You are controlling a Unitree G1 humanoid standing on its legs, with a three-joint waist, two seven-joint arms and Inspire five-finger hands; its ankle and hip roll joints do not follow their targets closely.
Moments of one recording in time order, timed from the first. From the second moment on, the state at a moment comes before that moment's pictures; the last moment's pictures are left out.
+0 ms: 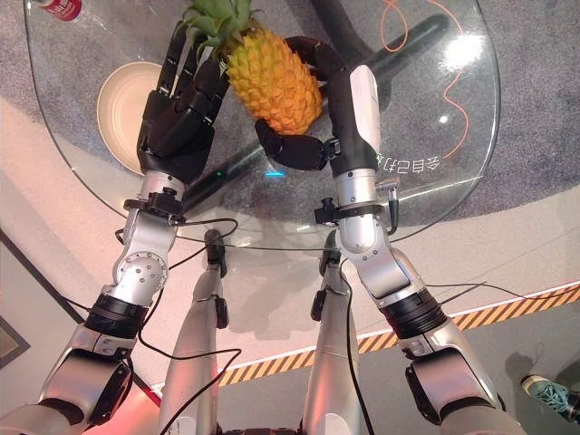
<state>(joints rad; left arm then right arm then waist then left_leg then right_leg) -0.68 0.31 -0.20 0.16 -1.20 -0.21 -0.05 -0.70 -0.52 0.36 0.06 -0.12 -0.09 -0.45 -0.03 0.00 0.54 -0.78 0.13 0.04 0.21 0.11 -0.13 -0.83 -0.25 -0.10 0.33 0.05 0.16</state>
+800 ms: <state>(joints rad) -0.68 0.27 -0.19 0.15 -1.23 -0.27 0.04 -0.74 -0.52 0.40 0.06 -0.12 -0.09 -0.38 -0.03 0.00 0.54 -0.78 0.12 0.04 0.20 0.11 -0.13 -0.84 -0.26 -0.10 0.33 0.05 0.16</state>
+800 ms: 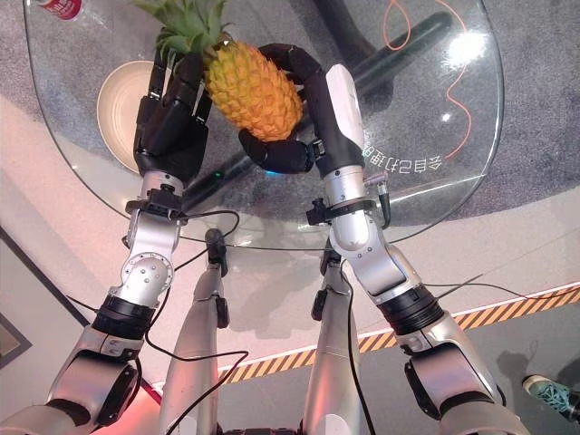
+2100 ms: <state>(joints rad) -0.68 0.25 -0.18 0.14 -1.23 -0.36 0.07 -0.79 -0.58 0.47 0.02 -0.14 -0.09 -0.28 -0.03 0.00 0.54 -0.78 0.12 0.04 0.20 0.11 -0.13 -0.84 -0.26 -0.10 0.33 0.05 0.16</state>
